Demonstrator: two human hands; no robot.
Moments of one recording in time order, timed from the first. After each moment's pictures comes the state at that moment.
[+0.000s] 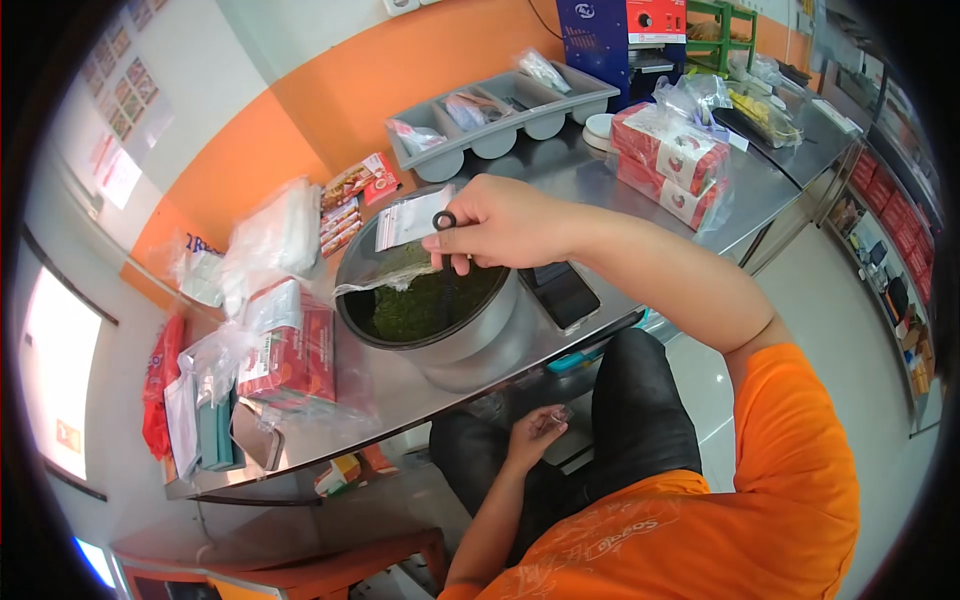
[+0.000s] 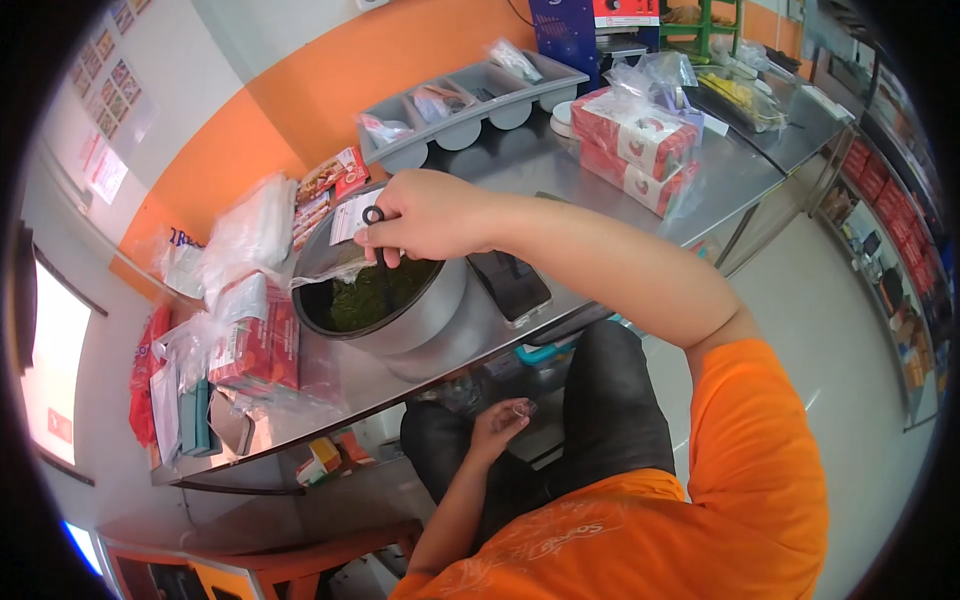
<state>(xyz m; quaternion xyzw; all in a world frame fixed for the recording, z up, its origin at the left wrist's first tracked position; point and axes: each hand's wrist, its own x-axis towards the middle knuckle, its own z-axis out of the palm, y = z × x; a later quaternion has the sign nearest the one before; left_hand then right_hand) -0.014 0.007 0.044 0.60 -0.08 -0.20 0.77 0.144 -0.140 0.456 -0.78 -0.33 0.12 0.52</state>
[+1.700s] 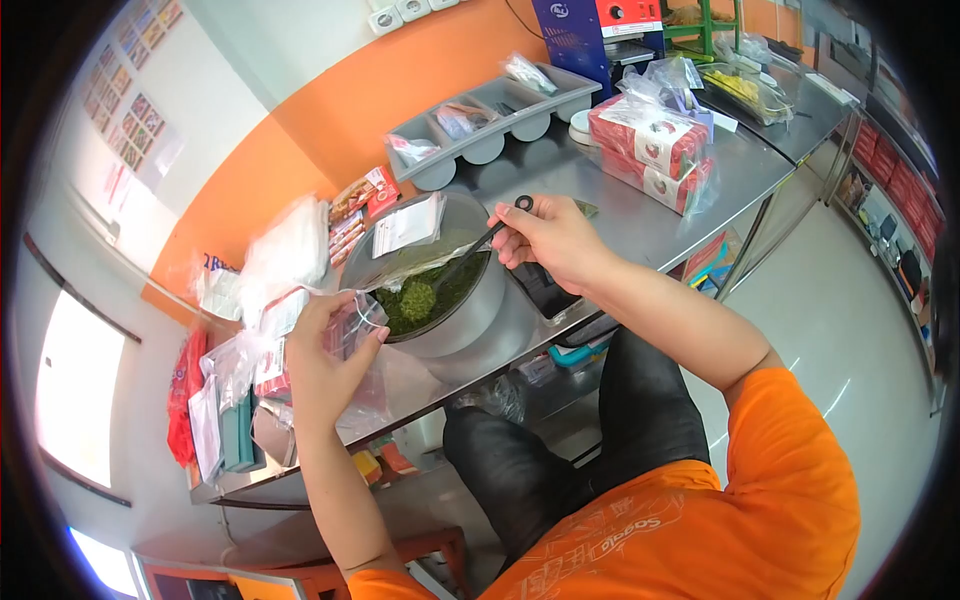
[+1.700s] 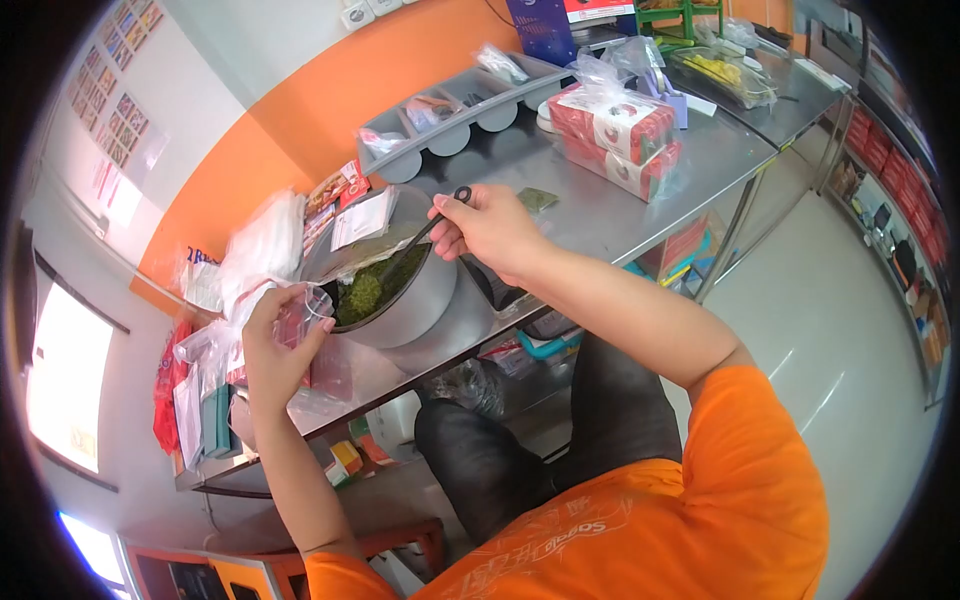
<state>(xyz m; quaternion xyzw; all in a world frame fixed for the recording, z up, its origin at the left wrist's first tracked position) 0.043 0.117 0.443 0.90 -0.21 0.27 0.26 0.125 -0.181 0.379 -0.53 -0.11 0.03 0.84</state>
